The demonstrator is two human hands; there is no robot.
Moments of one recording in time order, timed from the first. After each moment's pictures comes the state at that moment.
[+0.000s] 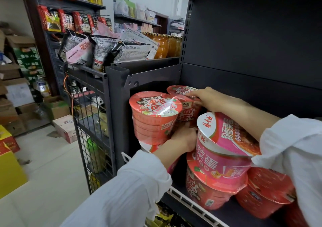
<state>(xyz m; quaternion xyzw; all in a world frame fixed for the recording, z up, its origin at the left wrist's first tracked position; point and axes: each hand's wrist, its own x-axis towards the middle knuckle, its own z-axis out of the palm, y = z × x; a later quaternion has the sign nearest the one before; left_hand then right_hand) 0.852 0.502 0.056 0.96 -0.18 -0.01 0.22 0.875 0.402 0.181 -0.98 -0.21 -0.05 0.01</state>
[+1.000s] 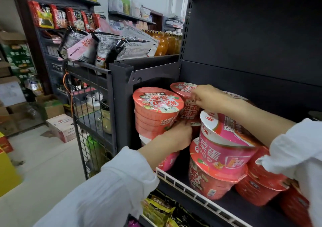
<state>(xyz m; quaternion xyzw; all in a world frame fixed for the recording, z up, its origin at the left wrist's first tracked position) 0.812 0.537 0.077 0.96 -0.24 0.06 0.11 0.840 0.424 0.184 -0.98 -0.16 -0.08 -0.04</state>
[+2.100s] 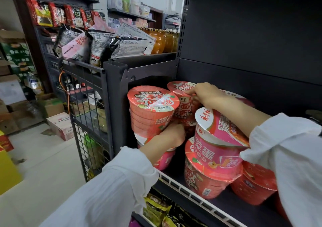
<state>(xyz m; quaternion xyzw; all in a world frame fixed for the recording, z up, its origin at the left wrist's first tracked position) 0.842 0.528 0.057 0.96 -0.18 0.00 0.21 0.864 0.415 0.180 -0.99 -0.13 -0.07 -0.02</state>
